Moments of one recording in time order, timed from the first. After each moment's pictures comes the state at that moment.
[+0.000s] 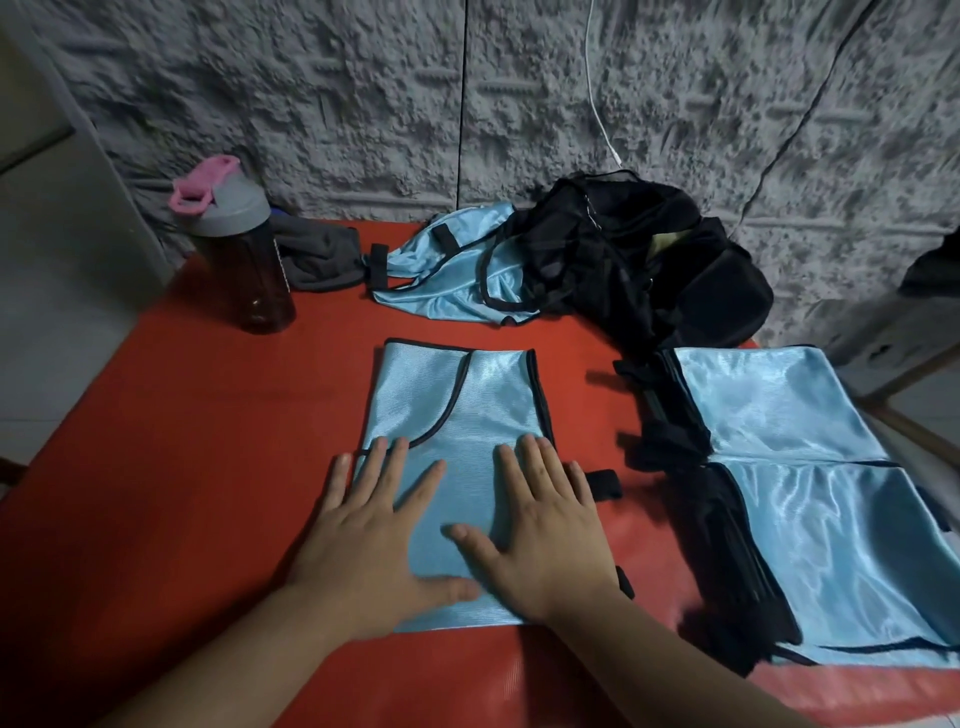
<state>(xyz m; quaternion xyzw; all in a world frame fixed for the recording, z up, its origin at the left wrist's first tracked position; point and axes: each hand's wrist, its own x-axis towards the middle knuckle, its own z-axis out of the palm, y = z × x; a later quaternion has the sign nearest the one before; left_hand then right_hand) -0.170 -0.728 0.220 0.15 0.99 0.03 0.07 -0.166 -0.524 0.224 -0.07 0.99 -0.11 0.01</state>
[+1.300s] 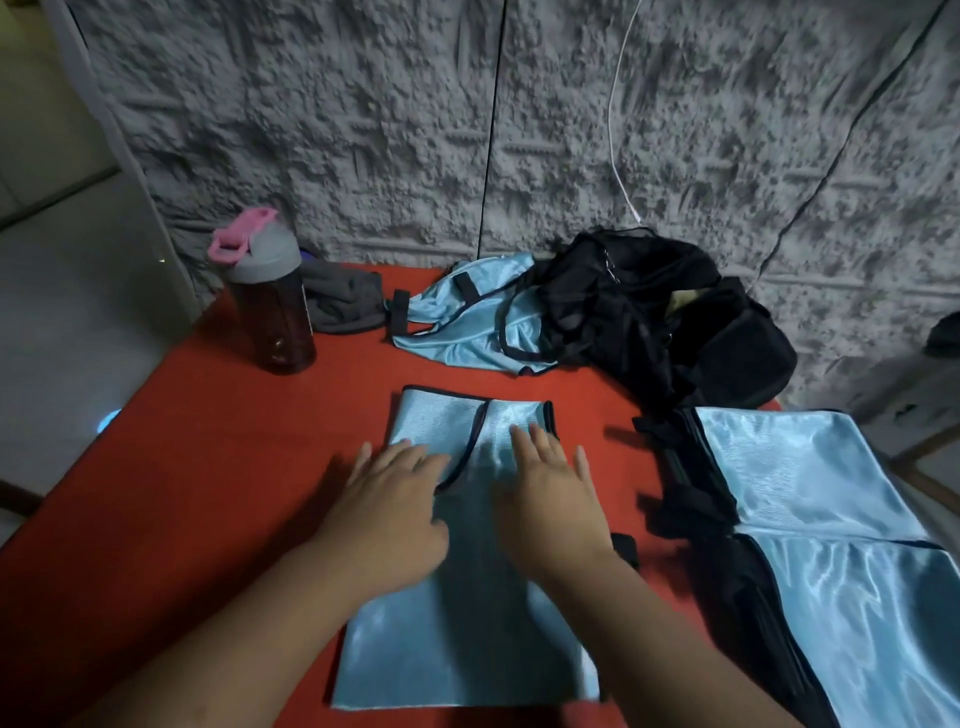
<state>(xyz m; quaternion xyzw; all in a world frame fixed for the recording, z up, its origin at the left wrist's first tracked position) -0.238 -0.723 0.264 0.12 0.98 0.12 0.06 -0.248 -0.540 0.254 -0.05 0.99 -0.11 0.03</state>
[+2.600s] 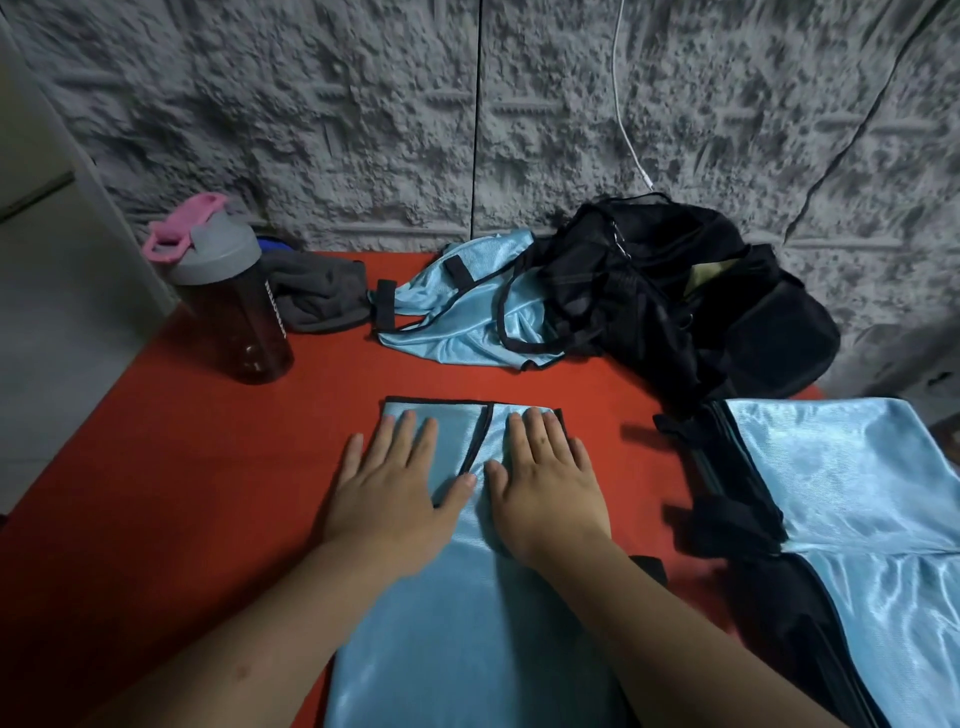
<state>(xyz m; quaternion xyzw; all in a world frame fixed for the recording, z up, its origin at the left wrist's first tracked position) -0.297 -0.714 0.206 0.03 1.00 0.06 0.04 -0.300 -0.535 0.208 -0.04 0.99 -0.09 0.06</state>
